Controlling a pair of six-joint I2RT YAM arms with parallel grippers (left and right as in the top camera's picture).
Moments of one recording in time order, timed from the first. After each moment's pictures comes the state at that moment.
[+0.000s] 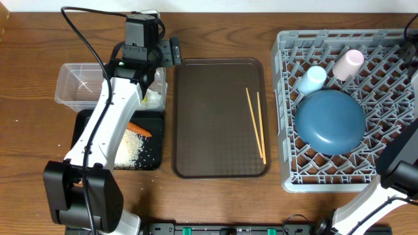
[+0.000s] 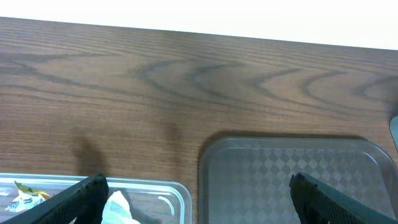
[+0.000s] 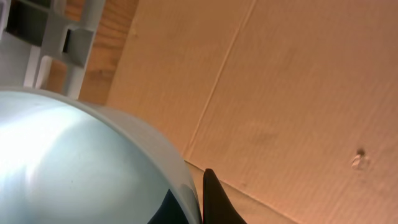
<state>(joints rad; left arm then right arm) -0.16 1.69 1.41 -0.44 -0.06 -0.20 -0.44 2.02 1.70 -0.26 0.78 -1.41</state>
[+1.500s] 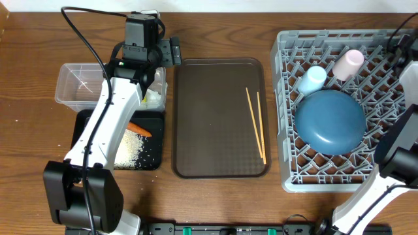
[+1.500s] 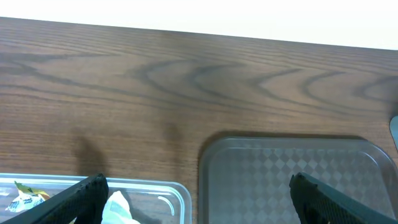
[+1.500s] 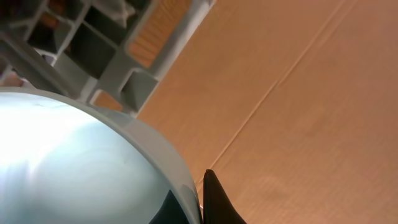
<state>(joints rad) -0.16 1.69 1.41 -0.44 -0.06 -0.20 -0.41 2.13 1.70 -0.22 0.76 -1.56</state>
